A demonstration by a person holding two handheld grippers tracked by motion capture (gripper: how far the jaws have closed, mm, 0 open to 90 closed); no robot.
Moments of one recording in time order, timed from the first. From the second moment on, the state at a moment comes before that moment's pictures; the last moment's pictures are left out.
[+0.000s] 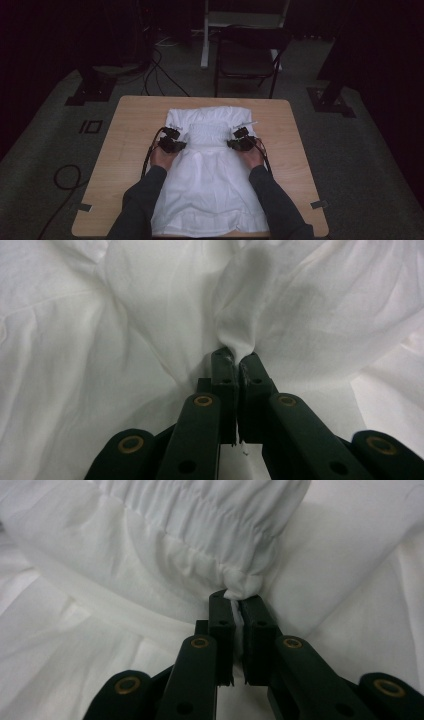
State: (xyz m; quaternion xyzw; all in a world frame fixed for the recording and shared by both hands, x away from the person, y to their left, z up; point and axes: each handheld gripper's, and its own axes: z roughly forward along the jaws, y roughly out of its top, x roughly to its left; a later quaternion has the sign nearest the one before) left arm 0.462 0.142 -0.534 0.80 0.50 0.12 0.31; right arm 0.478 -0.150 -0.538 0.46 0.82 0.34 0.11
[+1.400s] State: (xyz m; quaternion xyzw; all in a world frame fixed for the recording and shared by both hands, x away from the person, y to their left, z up) left arm 0.347 0.168 -0.542 0.80 0.46 0.04 0.37; right arm 0.356 -0.186 -0.544 0.40 0.82 0.40 0.06
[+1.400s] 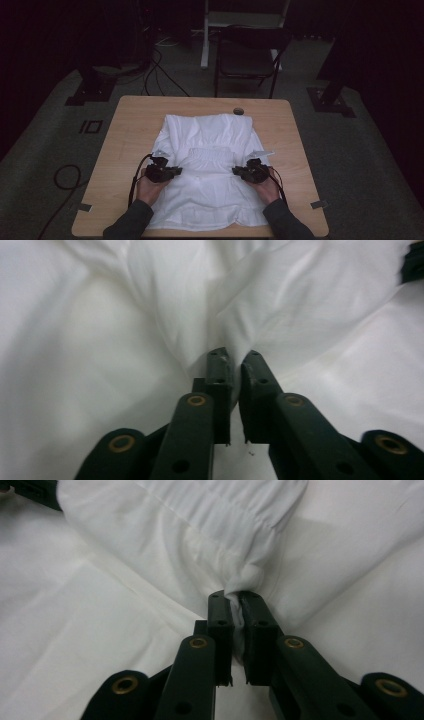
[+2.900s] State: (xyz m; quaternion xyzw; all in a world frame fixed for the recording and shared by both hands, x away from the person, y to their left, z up) left arm 0.344 0.137 -0.525 0.80 0.44 0.05 0.40; right arm 0.381 -0.187 -0.518 0.34 0.82 0.47 -0.02
